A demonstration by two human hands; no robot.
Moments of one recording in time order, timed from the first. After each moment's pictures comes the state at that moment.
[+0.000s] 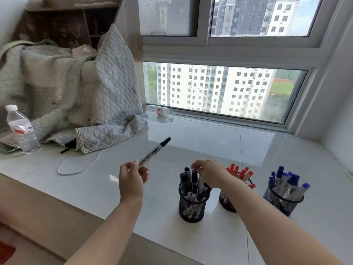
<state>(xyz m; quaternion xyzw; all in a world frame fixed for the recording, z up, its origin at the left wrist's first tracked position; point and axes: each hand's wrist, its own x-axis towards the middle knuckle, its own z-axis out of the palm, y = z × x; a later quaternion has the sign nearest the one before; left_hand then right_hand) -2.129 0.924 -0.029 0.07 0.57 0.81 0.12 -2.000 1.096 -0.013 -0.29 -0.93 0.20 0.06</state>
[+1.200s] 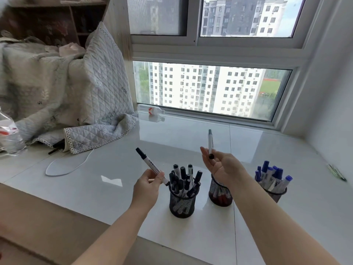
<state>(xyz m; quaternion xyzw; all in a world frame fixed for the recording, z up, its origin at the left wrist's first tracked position) -2.100 0.943 -0.066 0.27 0.72 0.61 0.17 -1.955 1.092 0.016 -0.26 -0.27 0.87 0.32</state>
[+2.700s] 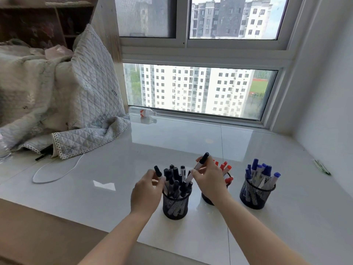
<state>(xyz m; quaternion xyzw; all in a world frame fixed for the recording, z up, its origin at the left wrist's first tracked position) -2.087 0.954 -0.067 0.37 0.80 0.47 0.02 -1.950 1.072 -0.029 -0.36 -0.79 0.34 0.35</state>
